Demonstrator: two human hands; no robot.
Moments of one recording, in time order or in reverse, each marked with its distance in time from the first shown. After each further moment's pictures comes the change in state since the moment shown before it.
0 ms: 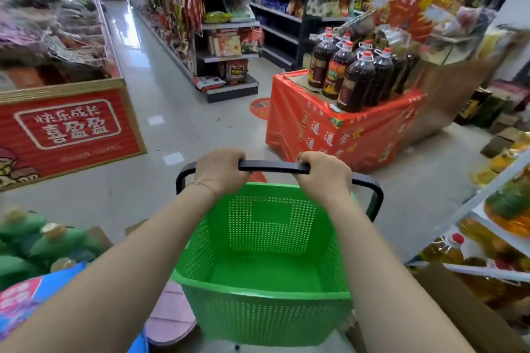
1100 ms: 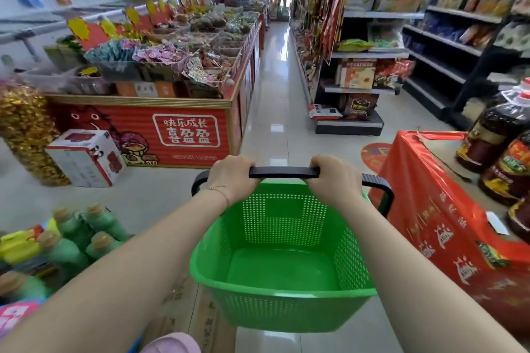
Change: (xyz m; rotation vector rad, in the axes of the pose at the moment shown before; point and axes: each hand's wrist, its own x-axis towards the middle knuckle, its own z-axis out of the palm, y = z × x) left_hand 0.332 -0.100 0.018 0.157 0.120 -0.496; right_hand 0.450 -0.030 0.126 0.184 -0.164 -0.522
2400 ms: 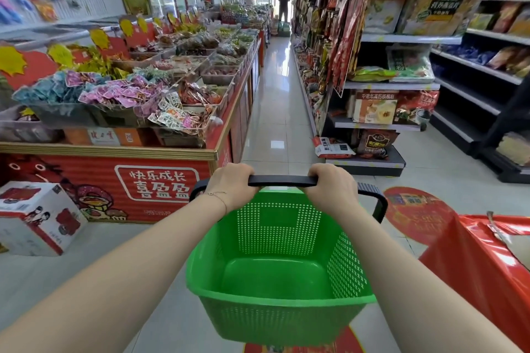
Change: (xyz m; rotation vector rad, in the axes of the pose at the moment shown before) left_hand 0.498 -0.091 0.064 -0.026 -0.035 -0.002; right_hand 0.500 0.067 0.128 0.044 0.009 -0.002
